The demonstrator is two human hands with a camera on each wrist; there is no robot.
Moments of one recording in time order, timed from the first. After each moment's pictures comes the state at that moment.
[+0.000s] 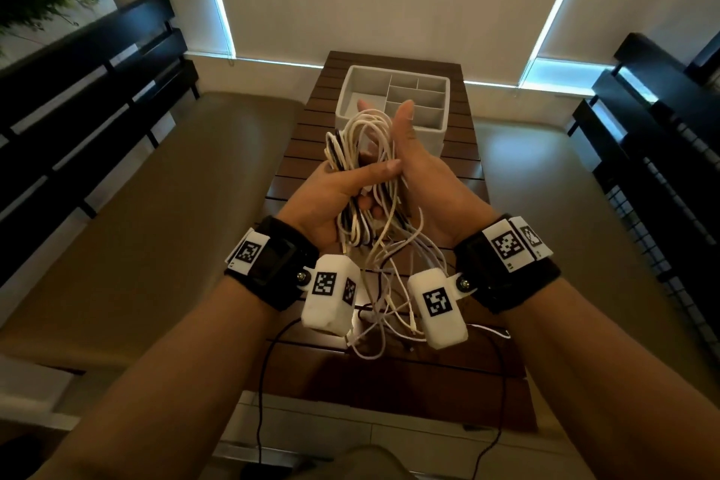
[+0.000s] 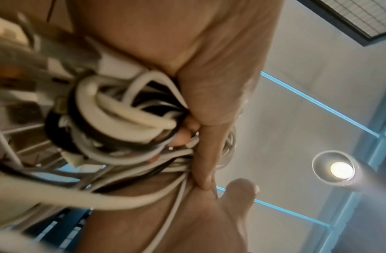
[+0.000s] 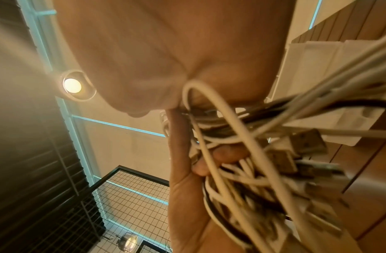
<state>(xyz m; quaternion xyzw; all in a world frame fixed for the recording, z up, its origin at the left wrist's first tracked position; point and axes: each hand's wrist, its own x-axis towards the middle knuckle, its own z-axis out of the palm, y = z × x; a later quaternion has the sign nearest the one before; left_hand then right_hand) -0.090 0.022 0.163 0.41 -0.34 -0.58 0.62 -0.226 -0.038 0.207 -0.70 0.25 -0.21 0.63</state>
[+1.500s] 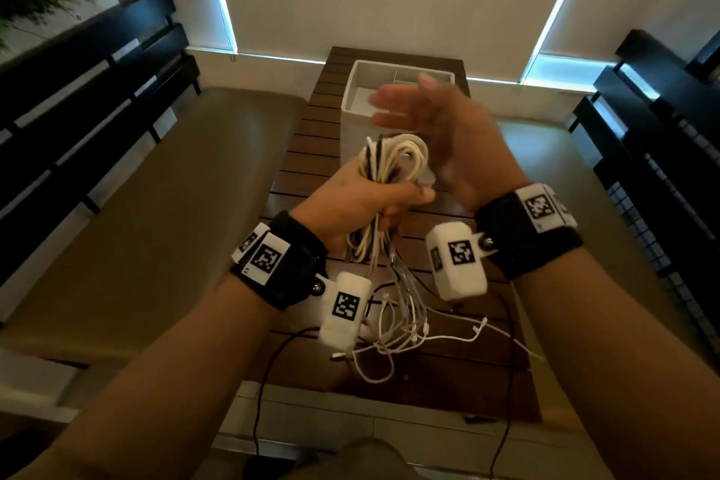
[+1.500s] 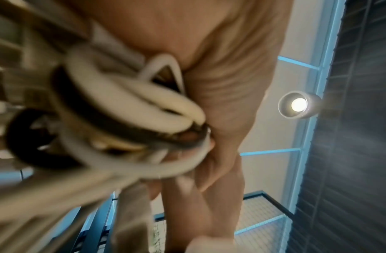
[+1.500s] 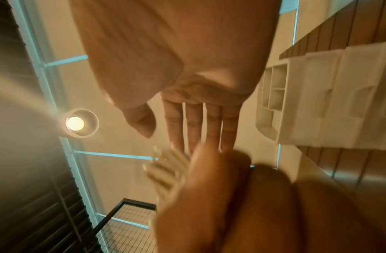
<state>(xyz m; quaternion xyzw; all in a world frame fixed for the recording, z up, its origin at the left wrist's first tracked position) -0.104 0.038 0.180 0.47 -0.48 -0.52 0.53 -0.232 -0.063 0.219 -0.64 0.21 -0.31 0.67</state>
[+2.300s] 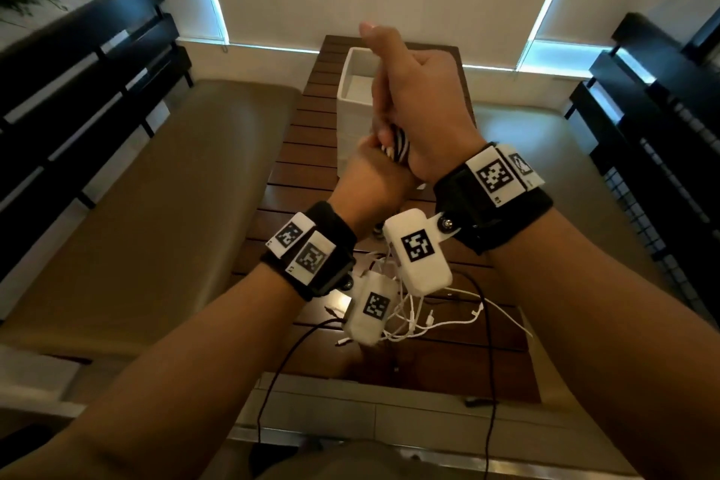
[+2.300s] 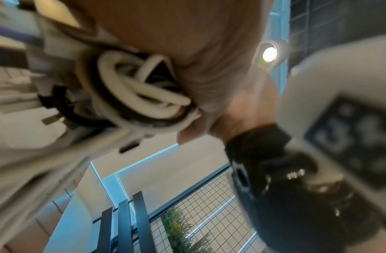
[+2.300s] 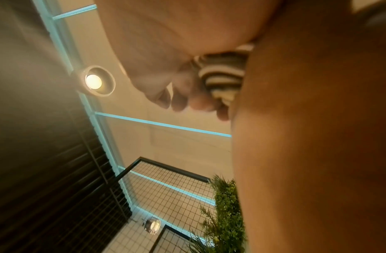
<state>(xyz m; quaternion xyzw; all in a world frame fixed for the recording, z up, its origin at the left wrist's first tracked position) -0.128 0.026 0.180 0.58 -0.49 -0.35 0.55 -0.188 -0.029 0.248 -0.64 0.30 -0.41 0.58</state>
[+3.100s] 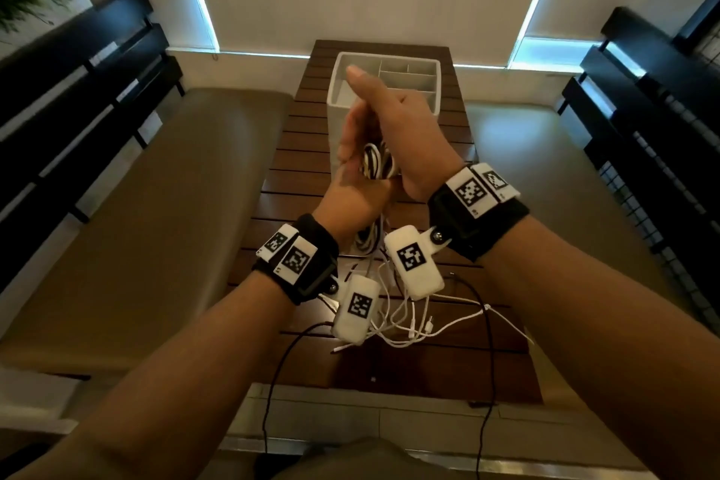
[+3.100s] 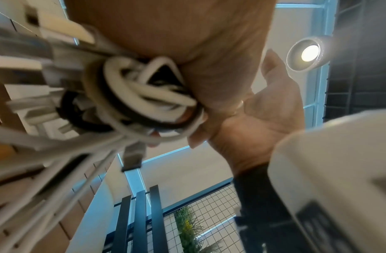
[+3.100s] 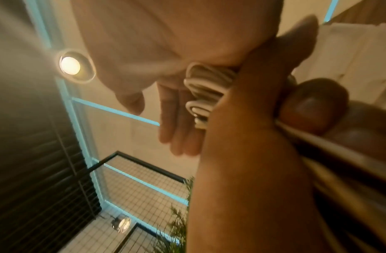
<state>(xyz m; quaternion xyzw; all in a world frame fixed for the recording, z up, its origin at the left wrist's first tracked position) -0.118 0.014 0.154 0.61 -0.47 -0.37 0.52 -0.197 -0.043 0.218 -0.68 0.23 -0.34 0.60</state>
